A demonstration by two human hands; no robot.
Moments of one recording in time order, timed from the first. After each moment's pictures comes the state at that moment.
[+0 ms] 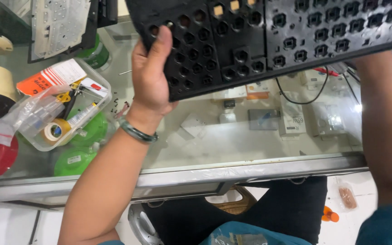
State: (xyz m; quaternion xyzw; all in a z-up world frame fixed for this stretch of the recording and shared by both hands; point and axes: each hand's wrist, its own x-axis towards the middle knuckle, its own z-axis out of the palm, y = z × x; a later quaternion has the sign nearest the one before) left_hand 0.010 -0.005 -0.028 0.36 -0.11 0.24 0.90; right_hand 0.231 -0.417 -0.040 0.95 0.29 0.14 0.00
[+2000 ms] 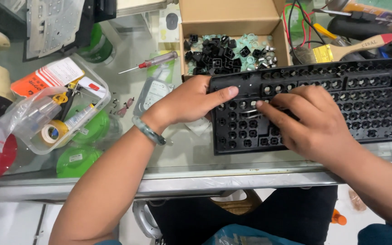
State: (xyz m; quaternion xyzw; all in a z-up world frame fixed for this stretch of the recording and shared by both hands) left_hand 0.016 -0.014 -0.028 0.83 -0.05 -0.22 0.51; right_hand 0.028 -0.292 -0.020 0.77 0.58 0.25 -0.11
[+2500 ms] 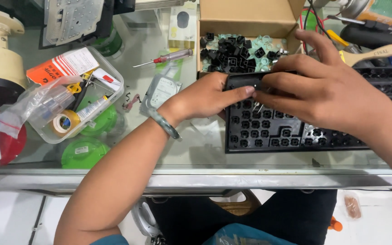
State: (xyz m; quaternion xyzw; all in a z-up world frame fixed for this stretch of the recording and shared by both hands) left_hand 0.020 -0.009 -0.042 0.81 -0.10 -0.19 0.55; right_hand 0.069 -0.246 0.041 0.65 0.71 0.26 0.03
